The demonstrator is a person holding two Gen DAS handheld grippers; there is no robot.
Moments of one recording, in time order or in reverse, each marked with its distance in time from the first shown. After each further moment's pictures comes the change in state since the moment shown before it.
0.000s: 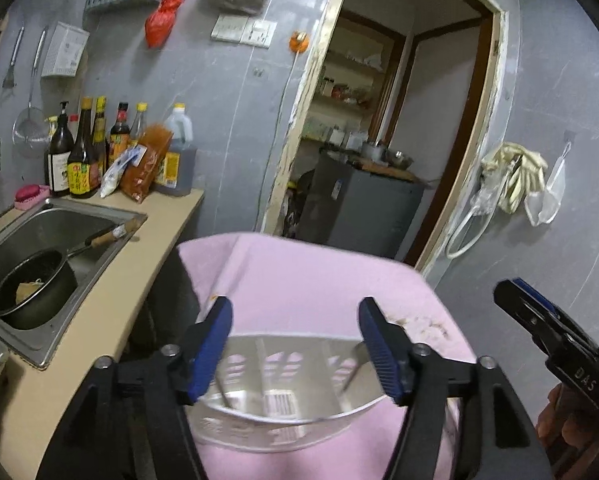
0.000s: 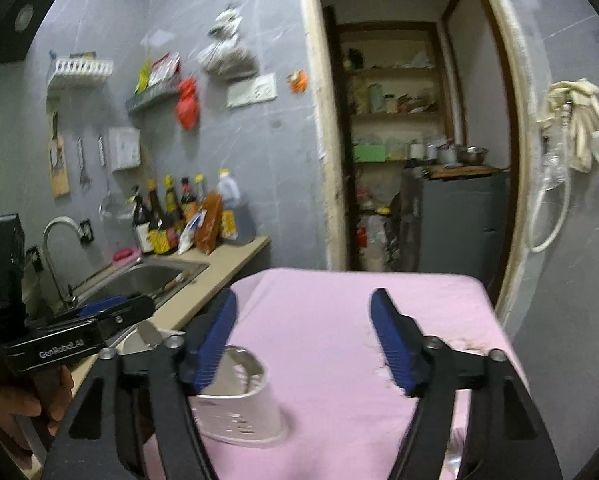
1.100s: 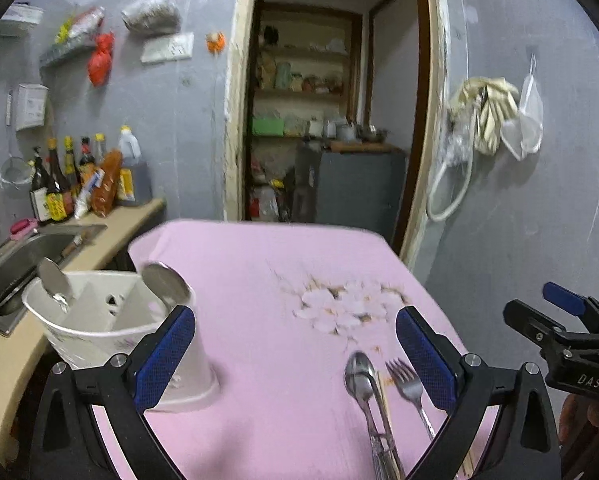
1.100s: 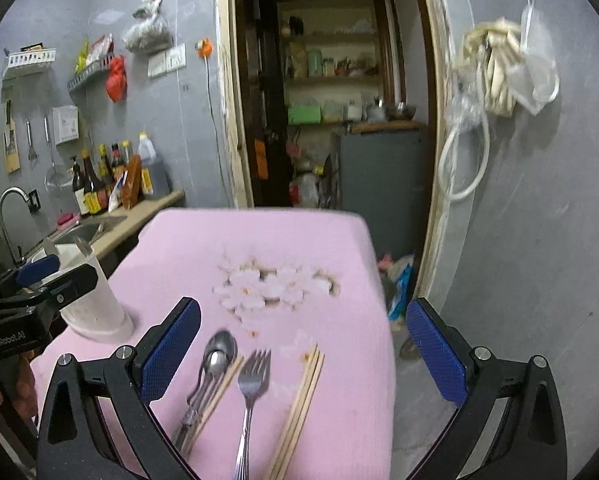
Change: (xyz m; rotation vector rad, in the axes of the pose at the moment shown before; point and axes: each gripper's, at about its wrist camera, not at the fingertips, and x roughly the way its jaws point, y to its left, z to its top) left arm 0.032 -0.188 -0.086 0.174 0.011 0.095; right arm -0.020 -0.192 -0.074 0.039 0.203 -0.112
